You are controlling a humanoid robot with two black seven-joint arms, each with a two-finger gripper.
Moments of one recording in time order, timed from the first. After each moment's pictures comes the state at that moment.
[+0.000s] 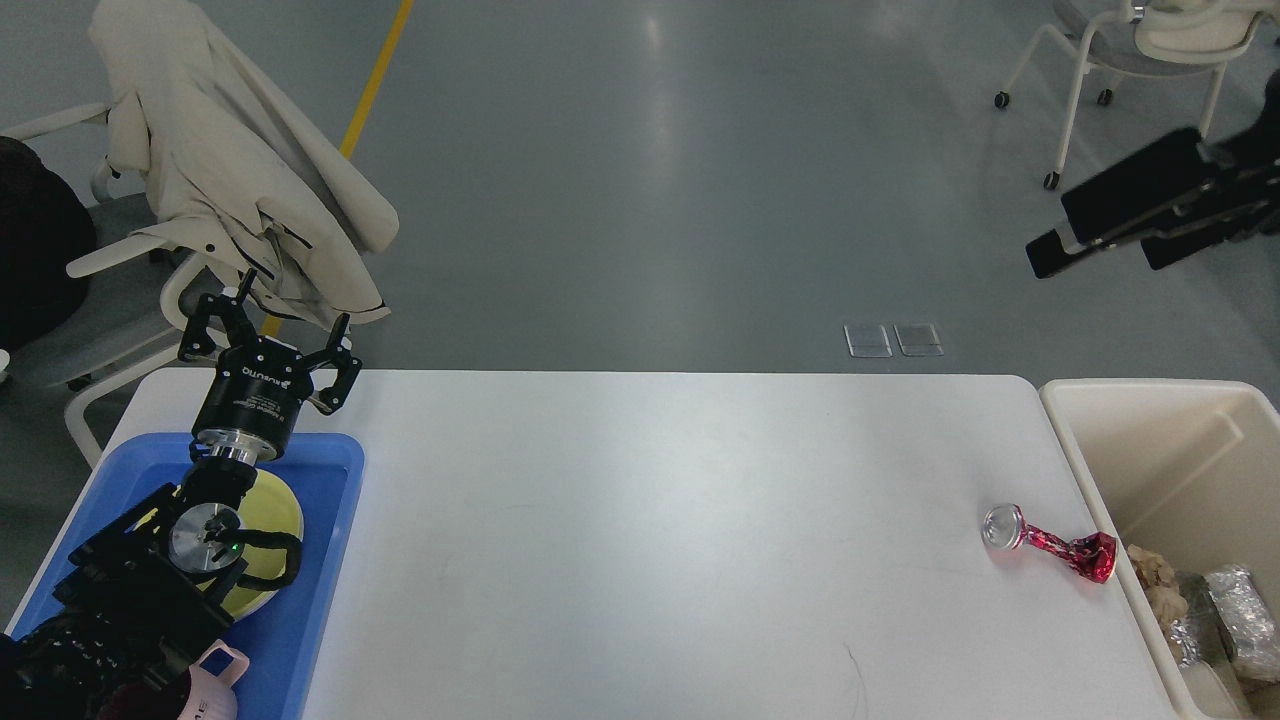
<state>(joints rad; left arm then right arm) -0.65 0.22 -0.83 -0.31 -0.11 -0.70 -0.45 2.78 -0.65 -1.31 1.52 -0.71 0.95 0.47</state>
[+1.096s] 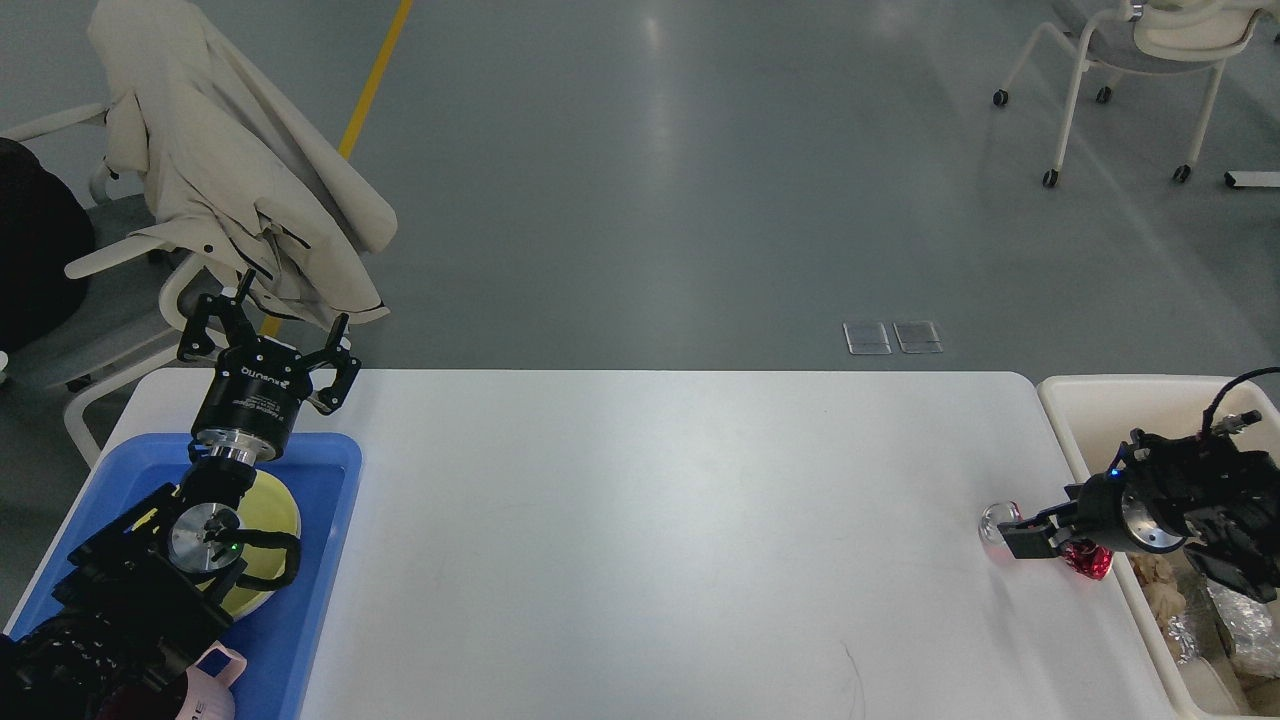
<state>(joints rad) -0.65 0.22 -0.83 -0.31 -0.11 -0.70 -0.45 1.06 -0.42 -1.20 0.60 -0.87 -0.13 0.42</state>
